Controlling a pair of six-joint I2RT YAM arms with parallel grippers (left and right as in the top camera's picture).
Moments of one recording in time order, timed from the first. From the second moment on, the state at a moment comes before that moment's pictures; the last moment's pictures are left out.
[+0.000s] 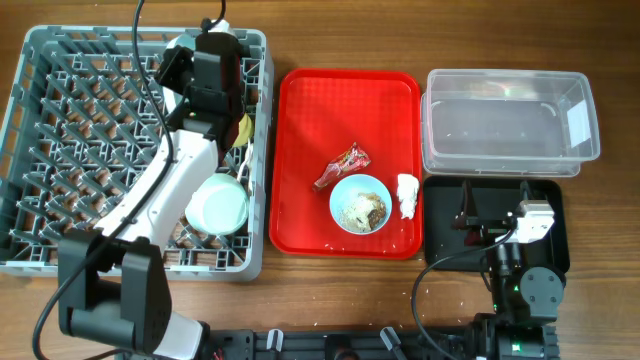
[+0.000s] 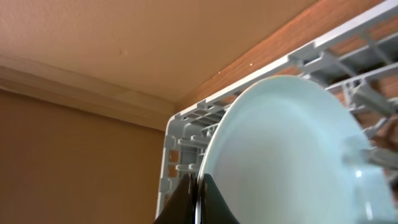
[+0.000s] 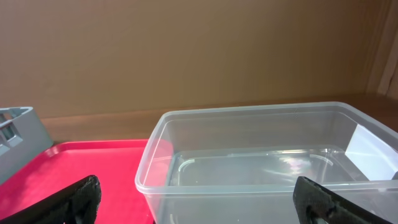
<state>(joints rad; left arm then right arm) -0.24 1.68 1.18 -0.01 -0.86 0.69 -0.08 0.02 0.01 0.00 -0.08 0.08</state>
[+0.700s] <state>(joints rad) -0.24 1.38 1.26 -0.58 0.37 -0.27 -0.08 0.02 0.01 0.00 -0.08 0.08</state>
